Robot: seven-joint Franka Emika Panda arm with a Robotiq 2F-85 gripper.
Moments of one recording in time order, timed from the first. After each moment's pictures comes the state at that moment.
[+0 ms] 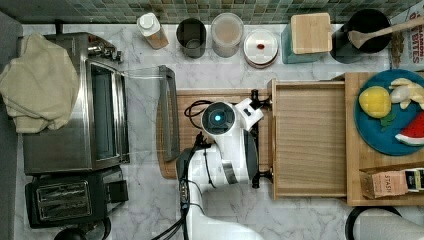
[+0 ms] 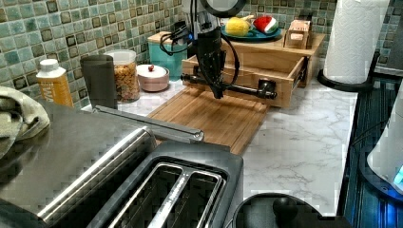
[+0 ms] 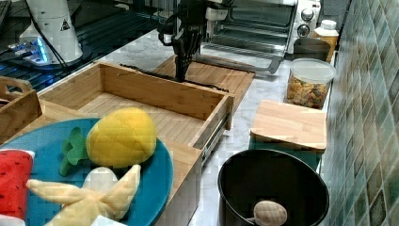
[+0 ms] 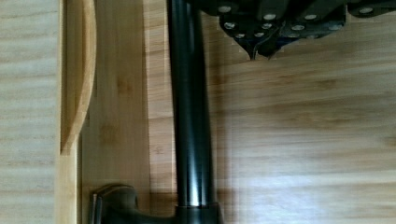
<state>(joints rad) -0.01 0.18 0.00 -2.31 -0.30 0.78 -0.49</state>
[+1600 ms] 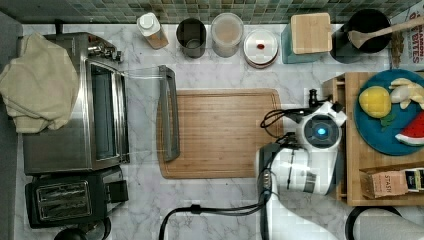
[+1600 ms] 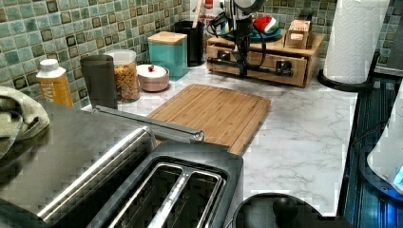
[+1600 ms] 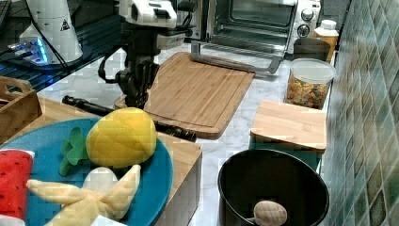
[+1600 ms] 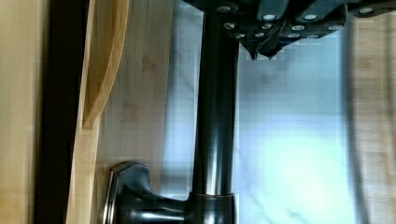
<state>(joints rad) -0.29 0.25 -0.15 -2.25 -0.31 0.96 -1.02</state>
